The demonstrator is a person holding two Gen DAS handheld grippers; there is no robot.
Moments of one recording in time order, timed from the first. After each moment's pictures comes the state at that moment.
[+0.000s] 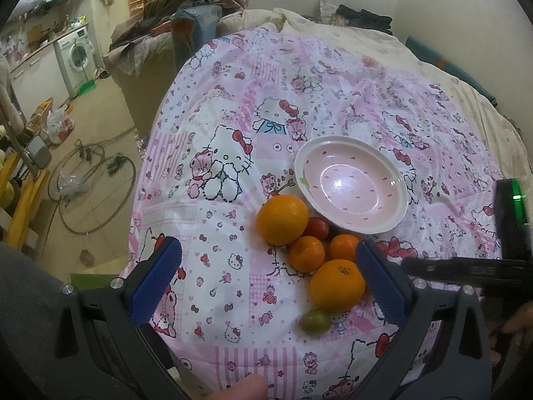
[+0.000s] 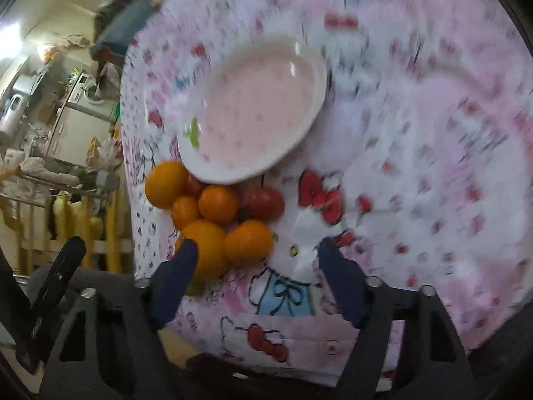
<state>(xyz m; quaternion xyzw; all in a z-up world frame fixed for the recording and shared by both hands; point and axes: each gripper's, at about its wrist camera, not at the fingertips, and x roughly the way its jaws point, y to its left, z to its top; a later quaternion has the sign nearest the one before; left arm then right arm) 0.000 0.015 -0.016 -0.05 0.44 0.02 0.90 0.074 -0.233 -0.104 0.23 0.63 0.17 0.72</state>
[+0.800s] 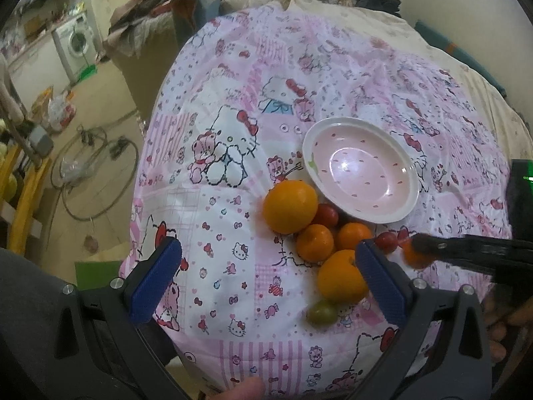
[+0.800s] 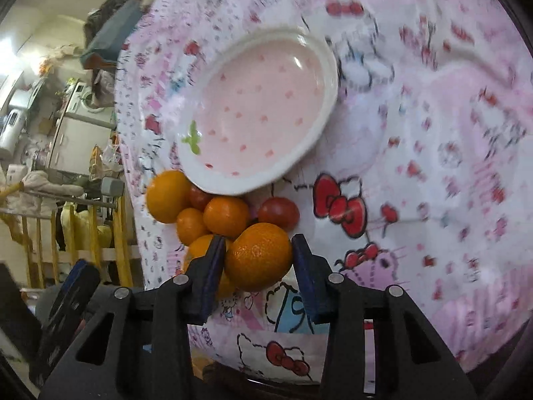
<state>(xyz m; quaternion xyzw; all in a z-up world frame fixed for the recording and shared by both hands) 0.020 0.021 -0.023 -0.06 0.49 0.03 0.87 0.087 -0.235 -0.086 0.24 0.61 0.17 0.74</state>
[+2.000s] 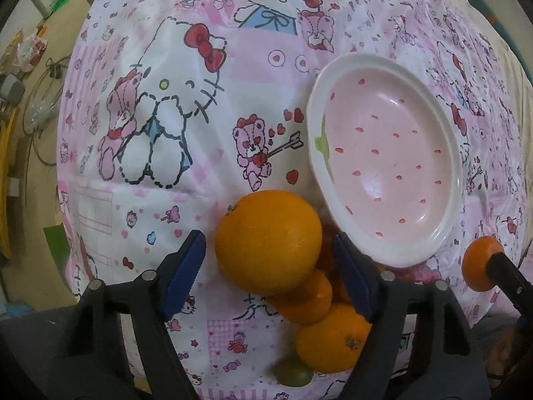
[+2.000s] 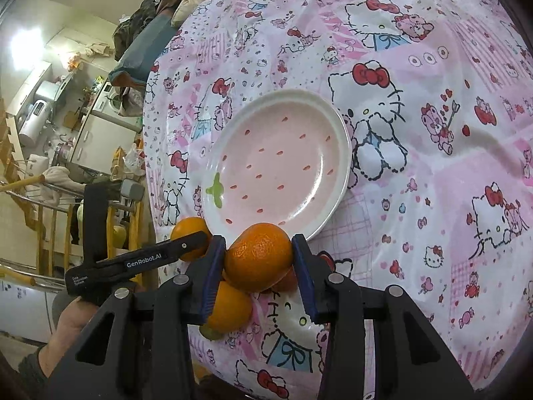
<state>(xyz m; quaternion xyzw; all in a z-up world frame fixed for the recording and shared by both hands) 0.140 0.004 -0.115 -0.10 0.66 0.01 0.74 0.133 -0.256 -0.075 0.25 0.57 0.22 0.75</state>
